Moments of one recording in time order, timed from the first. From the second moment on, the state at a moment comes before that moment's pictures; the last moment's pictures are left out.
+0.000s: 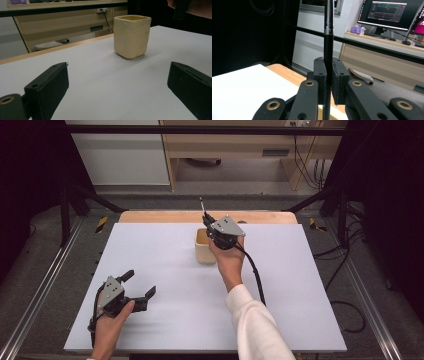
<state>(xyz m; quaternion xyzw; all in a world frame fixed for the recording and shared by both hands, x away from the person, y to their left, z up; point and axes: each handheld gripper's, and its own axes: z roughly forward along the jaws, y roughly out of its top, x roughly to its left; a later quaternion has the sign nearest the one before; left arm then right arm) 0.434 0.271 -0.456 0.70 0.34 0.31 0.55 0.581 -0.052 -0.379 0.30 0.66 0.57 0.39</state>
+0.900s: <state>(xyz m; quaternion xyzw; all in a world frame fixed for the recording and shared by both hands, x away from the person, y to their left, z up) 0.433 0.270 -0.456 0.70 0.34 0.31 0.56 0.584 -0.048 -0.392 0.30 0.67 0.56 0.38</state>
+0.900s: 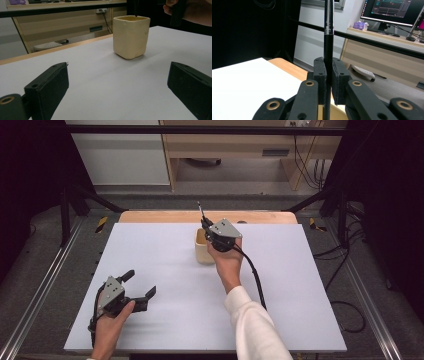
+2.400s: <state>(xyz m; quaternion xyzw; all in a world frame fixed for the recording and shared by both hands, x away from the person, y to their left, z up) 0.433 0.272 -0.455 0.69 0.34 0.31 0.56 0.577 -0.050 -0.410 0.30 0.70 0.54 0.36</state>
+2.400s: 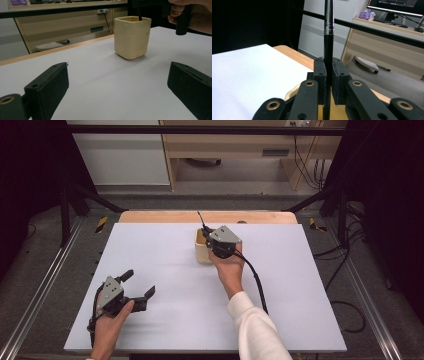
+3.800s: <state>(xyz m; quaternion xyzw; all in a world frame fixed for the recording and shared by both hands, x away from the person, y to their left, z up) 0.433 0.276 -0.455 0.69 0.34 0.31 0.56 0.558 -0.058 -0.398 0.30 0.69 0.55 0.35</state>
